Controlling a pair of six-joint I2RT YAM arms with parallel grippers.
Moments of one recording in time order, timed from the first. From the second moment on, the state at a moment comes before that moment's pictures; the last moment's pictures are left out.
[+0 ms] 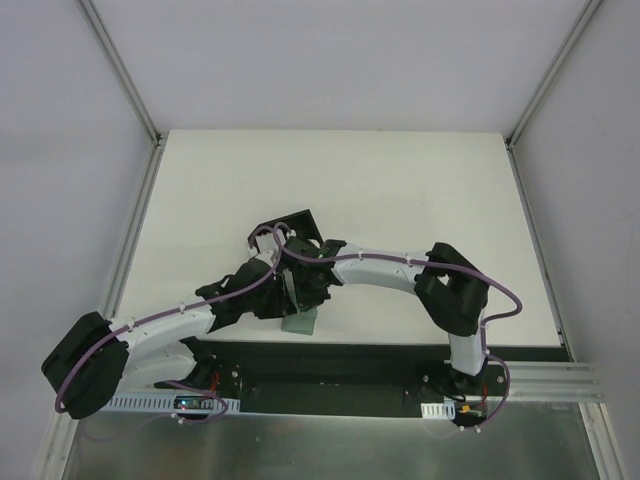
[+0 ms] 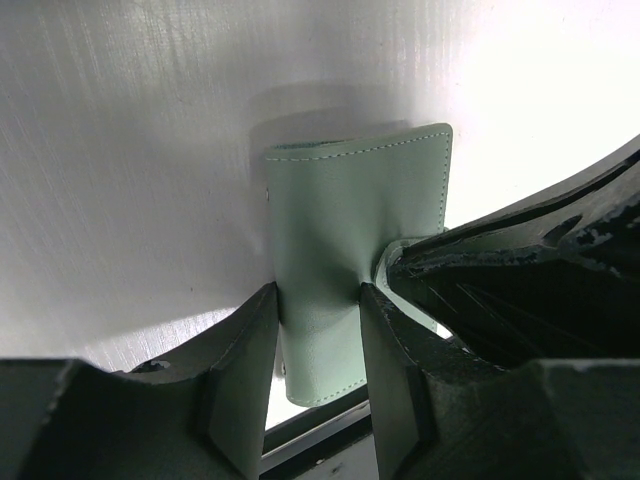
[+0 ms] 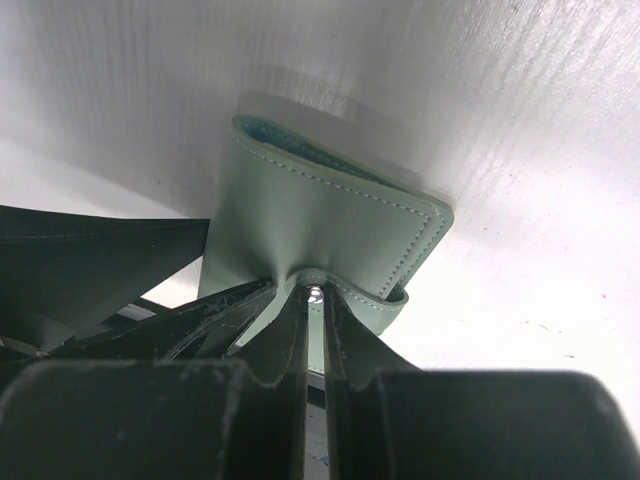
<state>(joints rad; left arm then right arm) -0.76 1.07 0.35 -0.16 0.09 -0.82 1.11 1.94 1.36 -0.69 0.00 0.84</state>
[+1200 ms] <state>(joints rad) -0.76 1.06 0.35 -0.15 0.09 -0.80 1.07 1.78 1.11 -0.42 0.04 0.77</state>
